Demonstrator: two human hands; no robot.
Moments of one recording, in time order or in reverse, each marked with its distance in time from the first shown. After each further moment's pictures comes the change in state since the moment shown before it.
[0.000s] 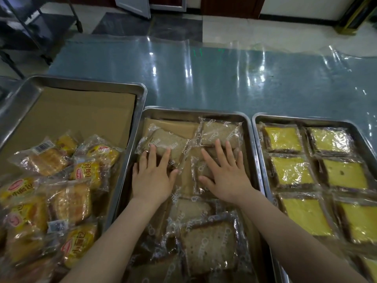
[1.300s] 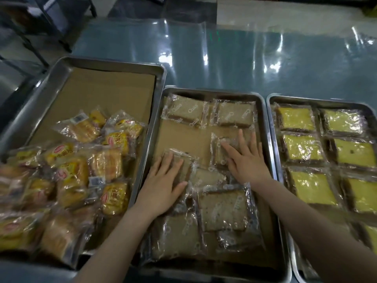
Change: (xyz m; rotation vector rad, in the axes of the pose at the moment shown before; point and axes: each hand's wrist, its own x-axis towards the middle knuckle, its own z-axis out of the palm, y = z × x) left_hand -0.098 -0.035 -0.003 -0.195 -0.147 0.170; right_hand -0.041 0.002 0.012 0.010 0.070 0.008
